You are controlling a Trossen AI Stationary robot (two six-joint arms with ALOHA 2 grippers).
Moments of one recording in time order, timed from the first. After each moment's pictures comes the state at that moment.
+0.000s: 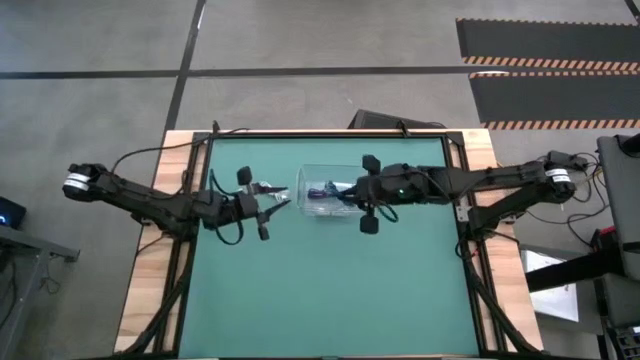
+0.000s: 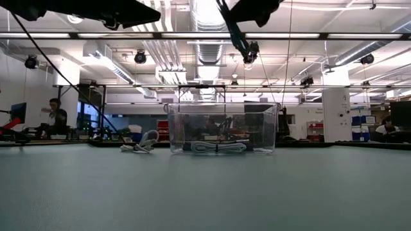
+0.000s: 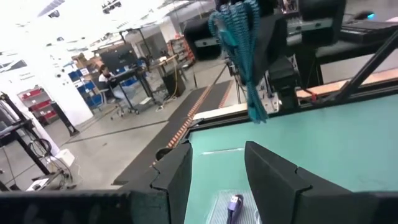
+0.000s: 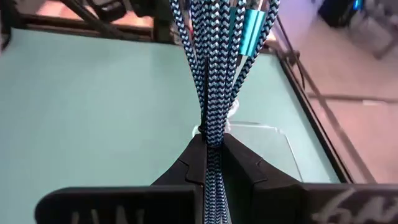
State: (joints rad) left arm -0.19 0.95 0.50 0.48 -0.53 0.34; right arm 0.02 1.36 1.16 -0.29 0.13 -0.10
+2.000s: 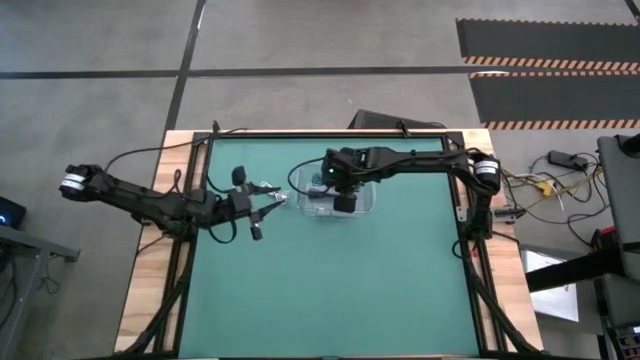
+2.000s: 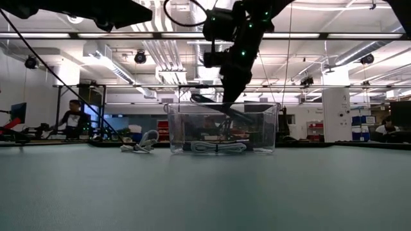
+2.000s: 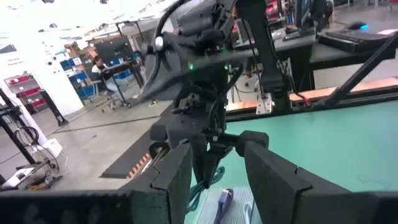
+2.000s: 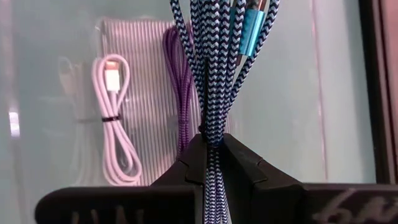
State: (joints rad) left arm -0.20 0.85 0.48 0.38 -0.53 0.26; right arm -0.23 1.90 1.52 -0.76 0.12 -0.18
